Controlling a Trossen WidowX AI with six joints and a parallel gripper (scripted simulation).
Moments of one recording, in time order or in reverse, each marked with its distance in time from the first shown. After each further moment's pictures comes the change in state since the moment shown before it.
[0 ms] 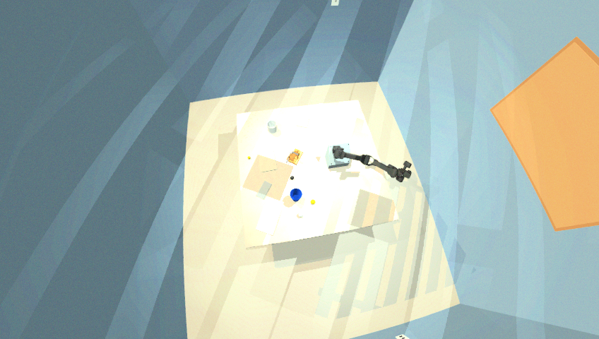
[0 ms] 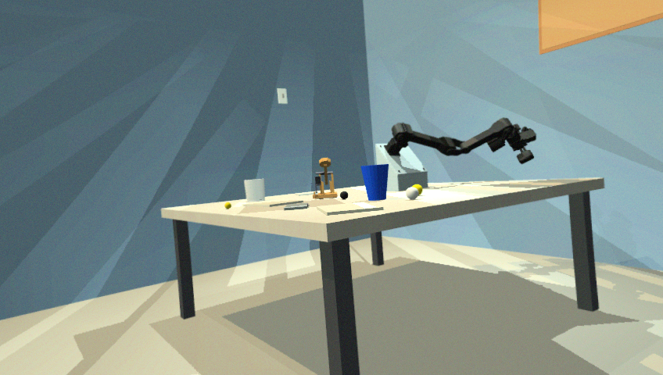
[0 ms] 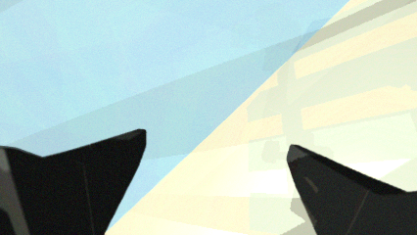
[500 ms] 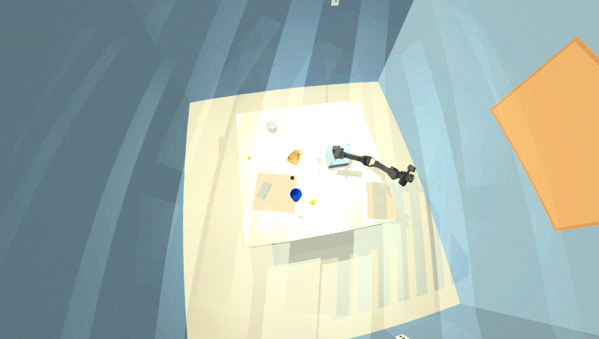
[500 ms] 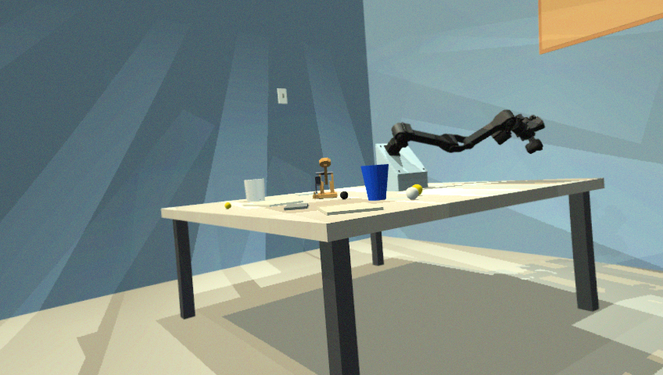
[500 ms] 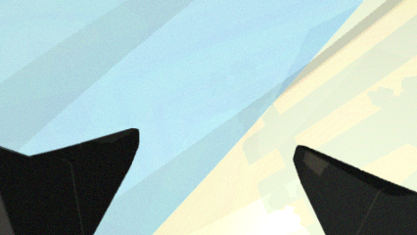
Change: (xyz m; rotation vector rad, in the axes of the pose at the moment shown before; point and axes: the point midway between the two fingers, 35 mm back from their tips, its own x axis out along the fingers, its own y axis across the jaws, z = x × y) arm -0.040 -0.001 0.065 0.046 -0.185 -0.023
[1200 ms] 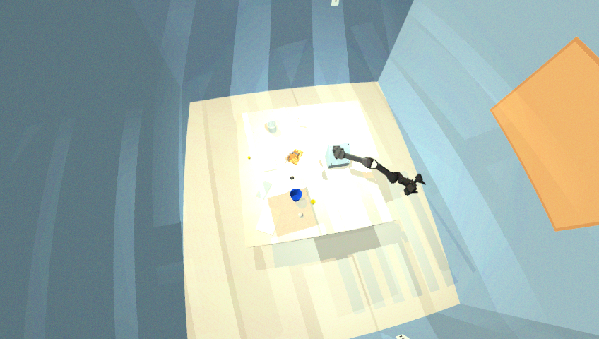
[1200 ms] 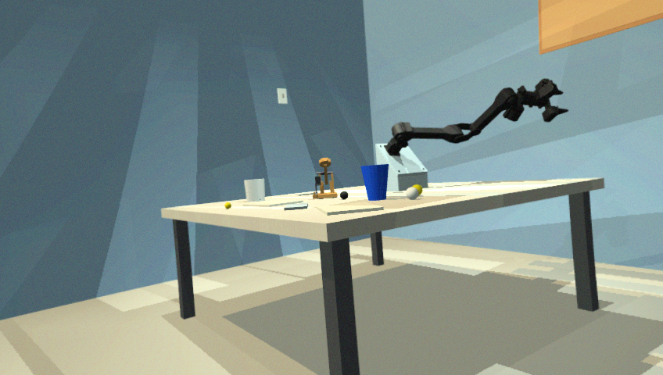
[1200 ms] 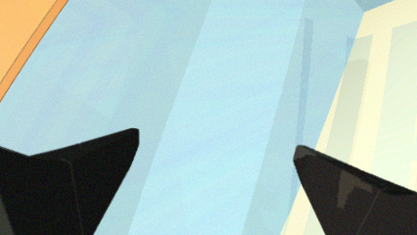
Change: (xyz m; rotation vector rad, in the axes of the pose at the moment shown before) arm -0.122 0.012 0.174 0.209 -0.513 0.031
